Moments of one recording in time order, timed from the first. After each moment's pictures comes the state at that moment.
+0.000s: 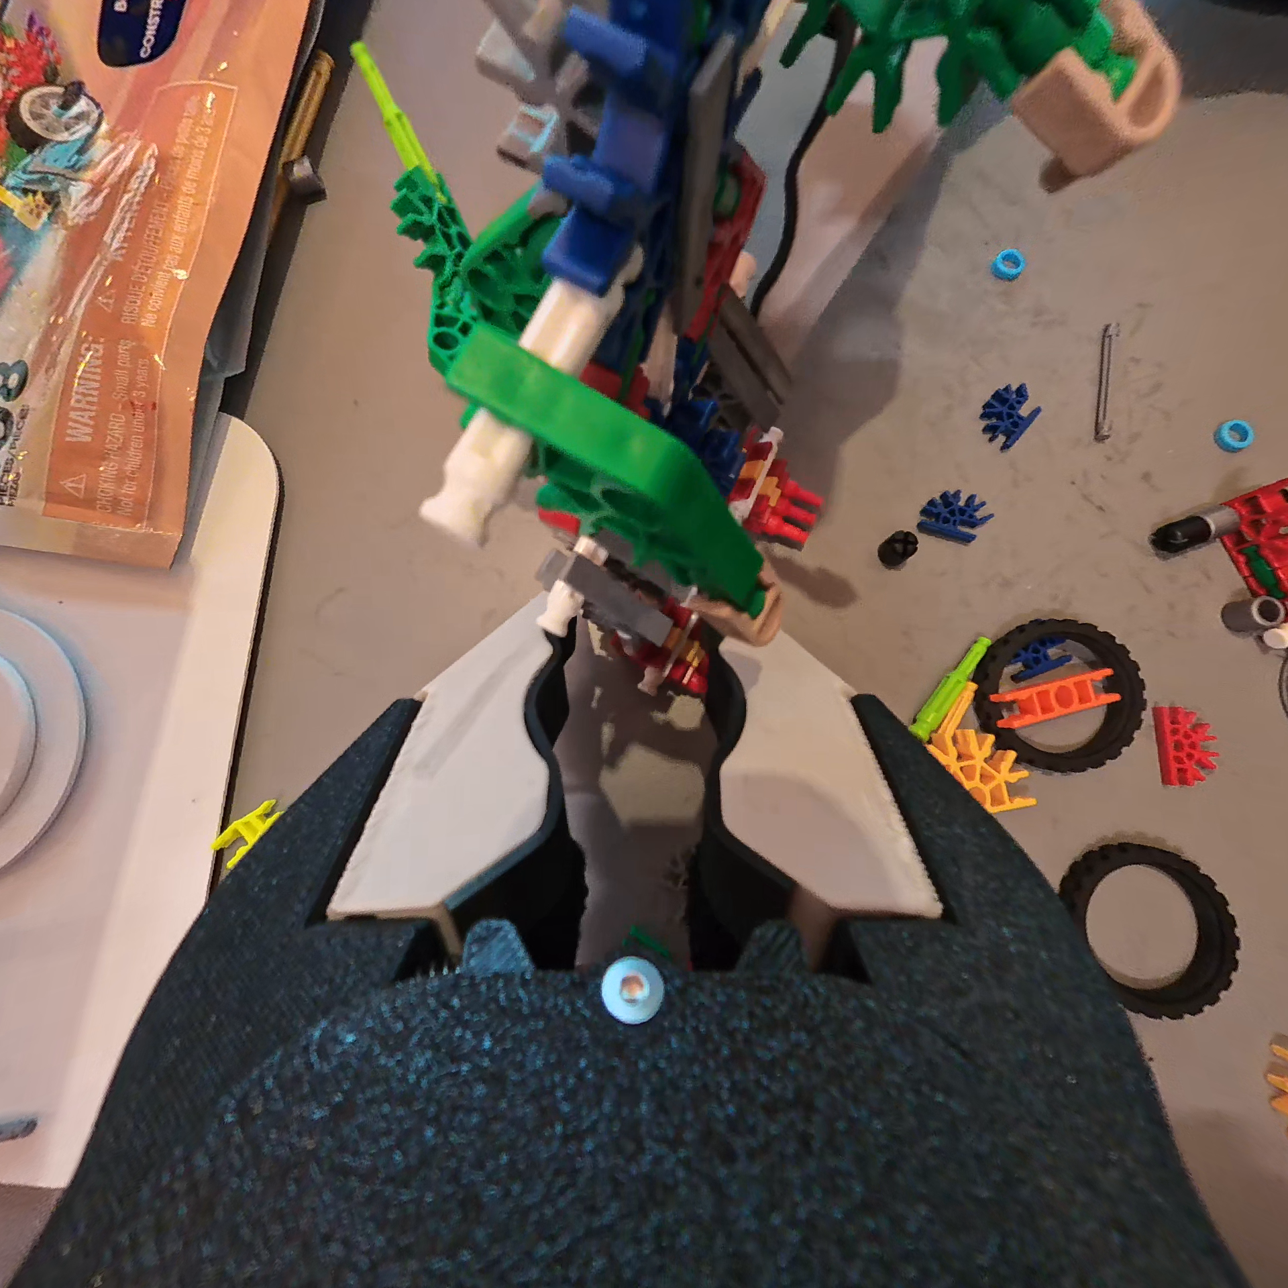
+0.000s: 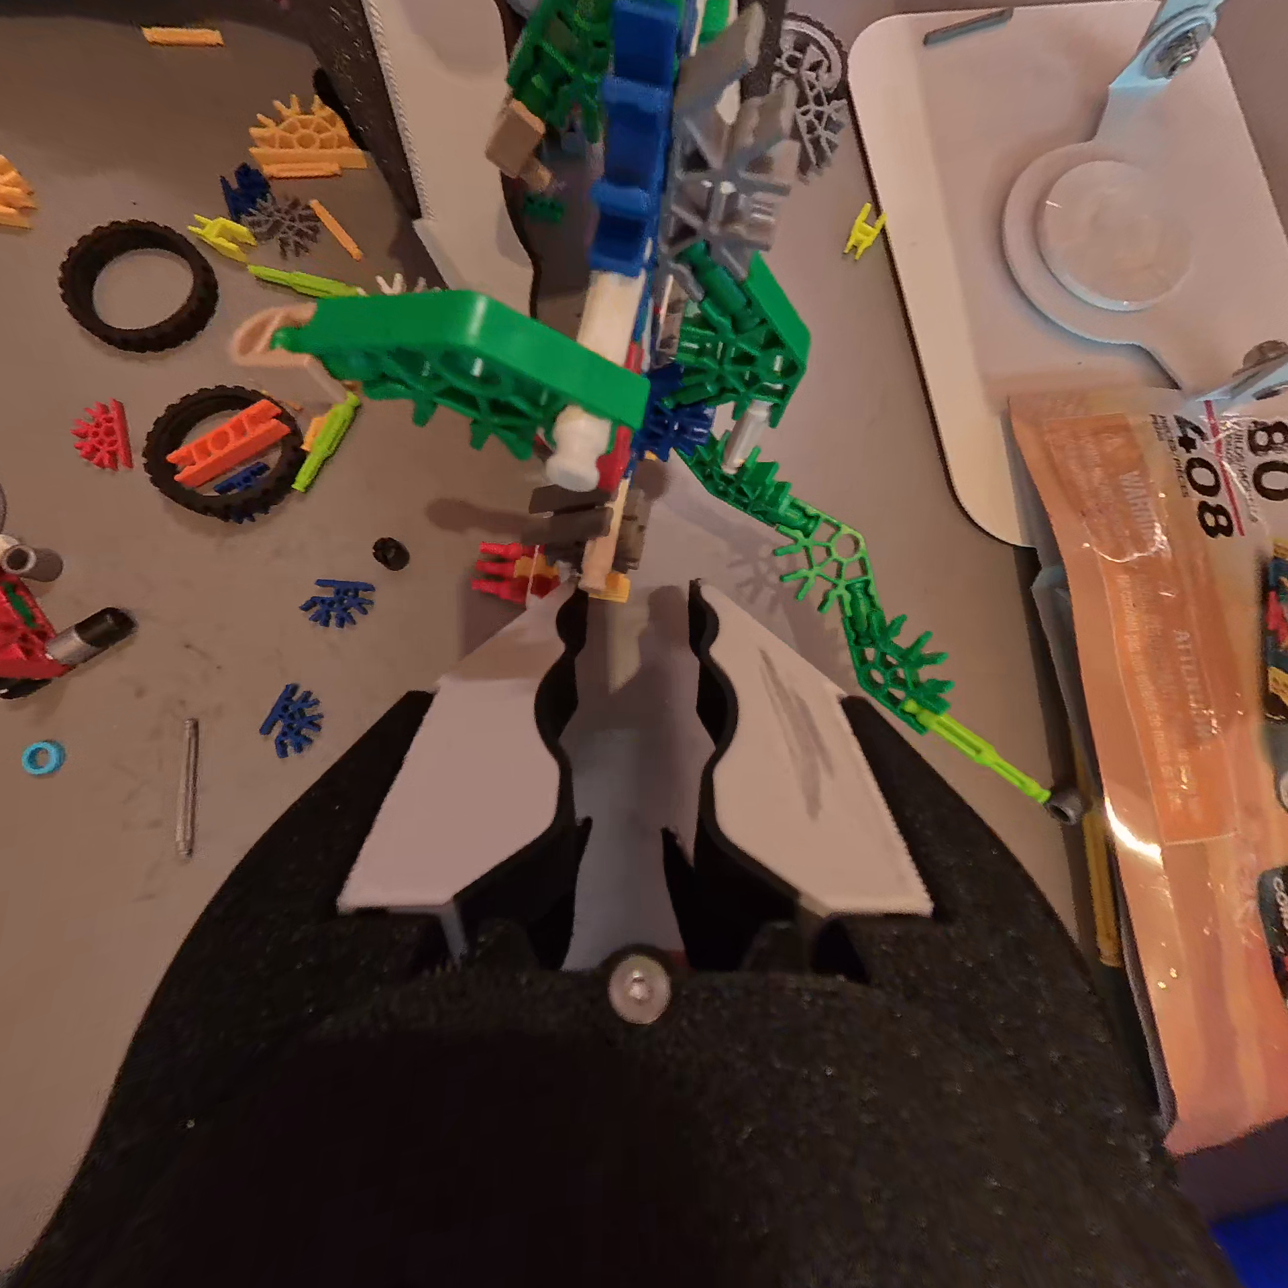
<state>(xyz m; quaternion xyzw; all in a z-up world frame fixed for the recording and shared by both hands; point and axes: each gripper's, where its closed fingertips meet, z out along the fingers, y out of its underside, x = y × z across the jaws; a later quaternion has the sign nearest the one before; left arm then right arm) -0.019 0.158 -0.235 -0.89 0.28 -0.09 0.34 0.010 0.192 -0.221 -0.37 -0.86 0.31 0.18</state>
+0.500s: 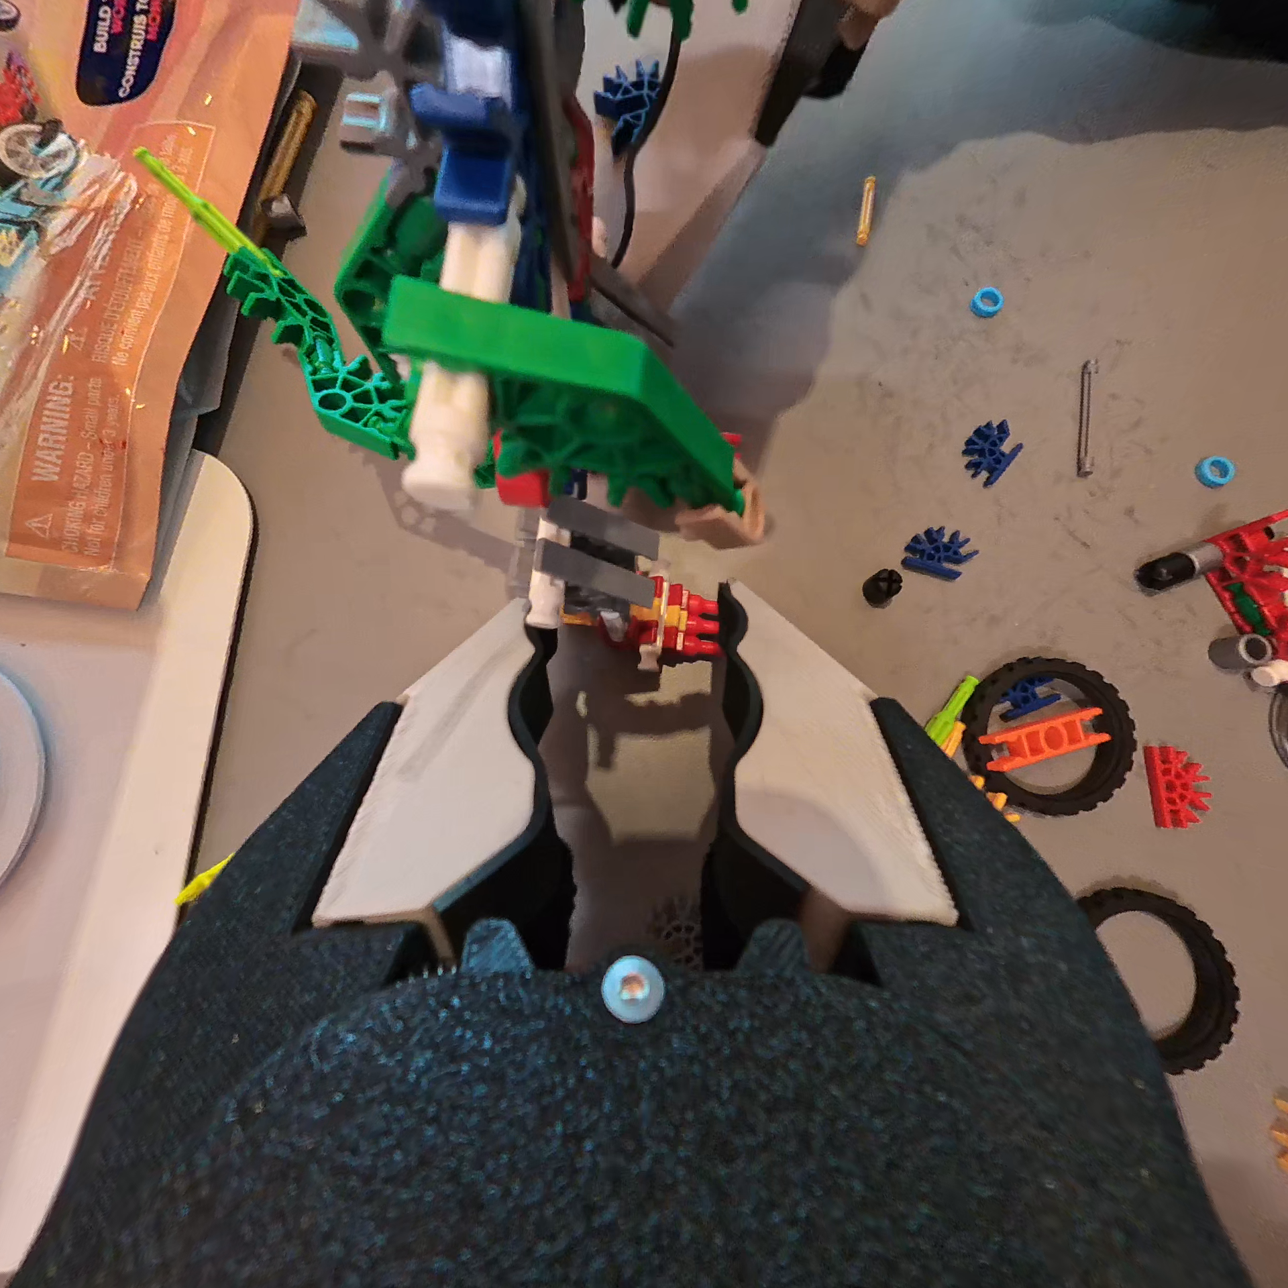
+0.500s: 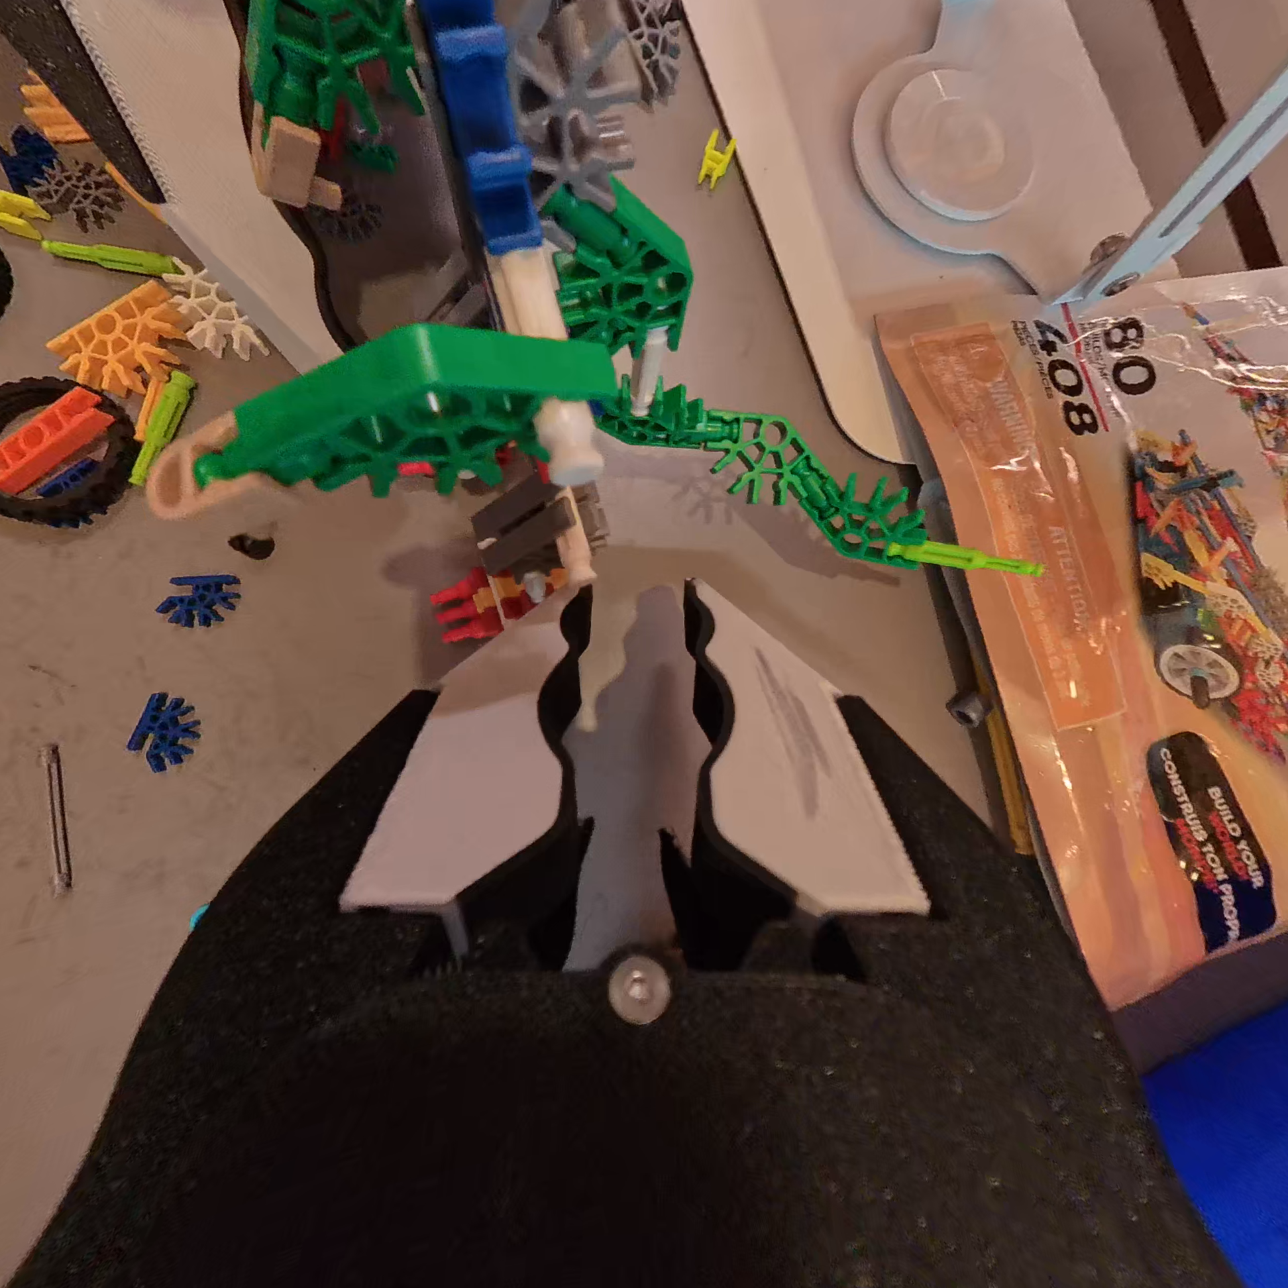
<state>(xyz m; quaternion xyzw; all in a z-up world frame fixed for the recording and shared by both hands) -0.008 0.165 -0.236 -0.89 0.28 -0.10 0.35 -0.001 0.229 -0.225 -0.42 -0.84 0.28 0.22</state>
